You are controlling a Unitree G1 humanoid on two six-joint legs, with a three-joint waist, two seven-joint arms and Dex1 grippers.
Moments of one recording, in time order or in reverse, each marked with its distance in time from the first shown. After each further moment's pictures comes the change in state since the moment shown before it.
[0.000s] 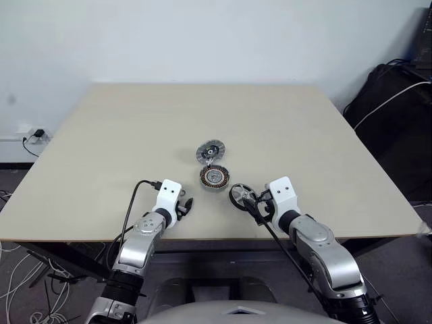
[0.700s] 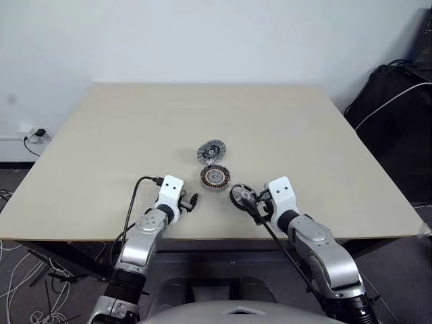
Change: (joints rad) left arm -0.023 -0.027 0.002 -0.007 0.001 -0.072 -0.012; right arm -0.001 0.012 0.001 0.000 0.000 0.000 0.003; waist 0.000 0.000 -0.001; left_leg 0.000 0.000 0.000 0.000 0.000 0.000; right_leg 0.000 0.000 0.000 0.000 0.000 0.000
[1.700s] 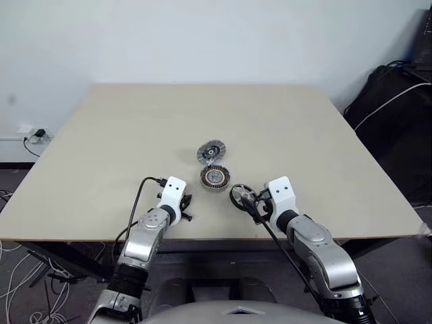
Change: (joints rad) left arm -0.006 0.012 -0.008 0.000 0.023 0.122 -0.036; right arm 0.002 0.016 -0.001 -0.002 0.000 0.000 -0.020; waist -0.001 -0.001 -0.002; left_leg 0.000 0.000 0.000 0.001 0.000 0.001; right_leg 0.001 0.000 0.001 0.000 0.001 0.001
